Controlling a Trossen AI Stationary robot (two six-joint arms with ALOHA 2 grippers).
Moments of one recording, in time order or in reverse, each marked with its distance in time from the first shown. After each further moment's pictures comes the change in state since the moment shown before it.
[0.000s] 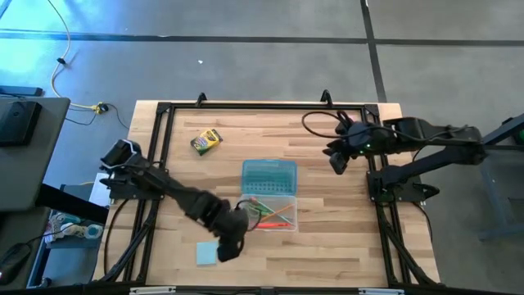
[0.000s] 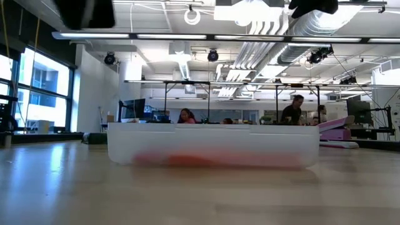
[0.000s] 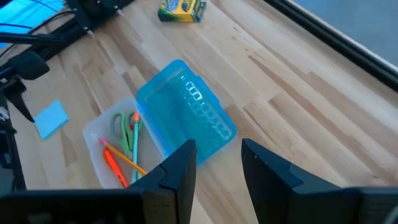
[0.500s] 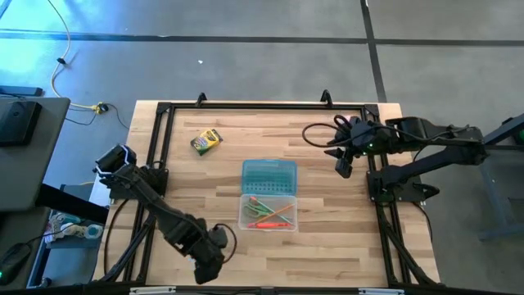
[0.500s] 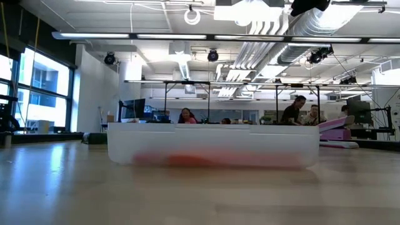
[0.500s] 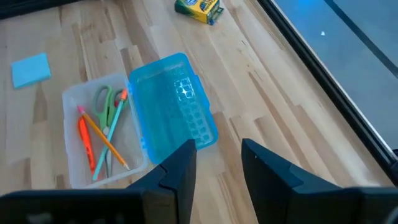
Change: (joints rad) left arm -0.206 0.003 0.000 -0.106 0.036 -0.291; right arm 0.000 -0.013 0.000 0.001 0.000 -0.321
